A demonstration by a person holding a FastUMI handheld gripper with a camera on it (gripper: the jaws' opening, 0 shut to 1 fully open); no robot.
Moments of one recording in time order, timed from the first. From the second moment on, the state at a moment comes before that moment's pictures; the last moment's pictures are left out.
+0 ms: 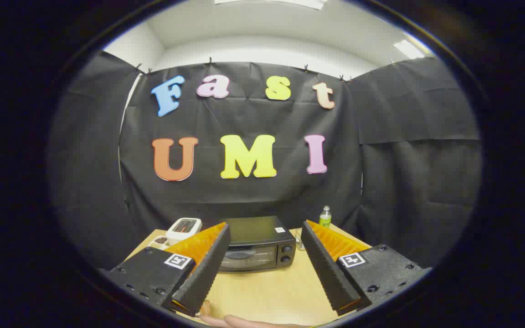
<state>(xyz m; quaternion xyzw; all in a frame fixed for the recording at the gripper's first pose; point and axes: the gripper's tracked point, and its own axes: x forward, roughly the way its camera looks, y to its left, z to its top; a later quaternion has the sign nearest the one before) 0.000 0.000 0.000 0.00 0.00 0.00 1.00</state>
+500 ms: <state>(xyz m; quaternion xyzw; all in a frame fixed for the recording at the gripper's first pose) -0.015 0.000 -0.002 -0.02 -0.01 -0.01 1.00</state>
